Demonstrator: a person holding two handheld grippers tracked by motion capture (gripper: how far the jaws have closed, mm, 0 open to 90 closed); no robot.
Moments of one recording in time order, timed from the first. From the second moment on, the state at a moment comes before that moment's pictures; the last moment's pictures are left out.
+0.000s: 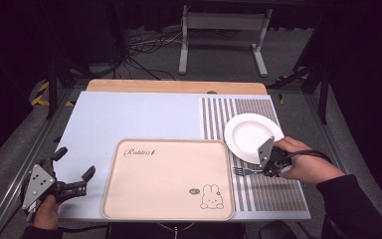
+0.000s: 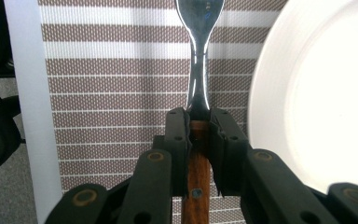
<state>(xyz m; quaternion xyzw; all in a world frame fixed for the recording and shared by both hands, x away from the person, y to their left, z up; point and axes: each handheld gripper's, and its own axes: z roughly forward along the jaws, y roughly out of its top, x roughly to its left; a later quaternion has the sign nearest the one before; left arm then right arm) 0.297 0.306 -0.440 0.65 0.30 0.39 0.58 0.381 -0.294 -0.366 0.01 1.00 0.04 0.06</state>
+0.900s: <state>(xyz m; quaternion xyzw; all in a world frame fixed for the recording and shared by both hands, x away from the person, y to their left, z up) 0.297 0.307 -0.440 0.65 0.30 0.39 0.58 0.391 -0.232 -0.339 -0.04 0.99 0.07 0.08</state>
